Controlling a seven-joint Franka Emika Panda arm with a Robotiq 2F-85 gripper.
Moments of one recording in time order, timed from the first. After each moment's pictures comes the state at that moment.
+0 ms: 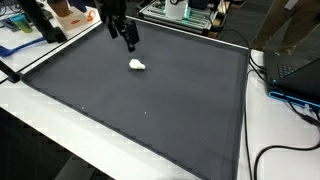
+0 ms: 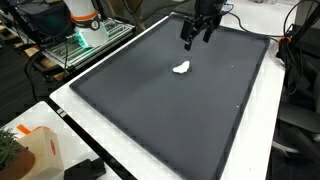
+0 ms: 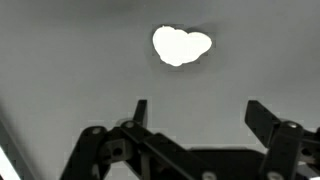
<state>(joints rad) 0.13 0.37 -0.07 -1.81 -0.02 2.11 0.38</state>
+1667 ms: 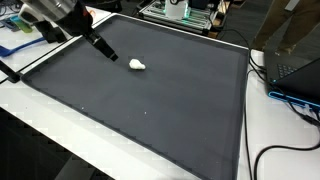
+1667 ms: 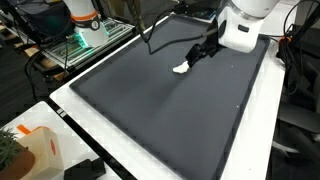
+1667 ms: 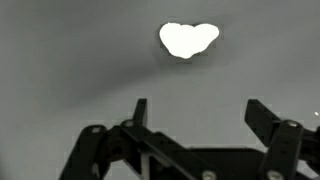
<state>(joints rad) -0.01 0.77 -0.06 -1.21 0.14 1.62 0.29</state>
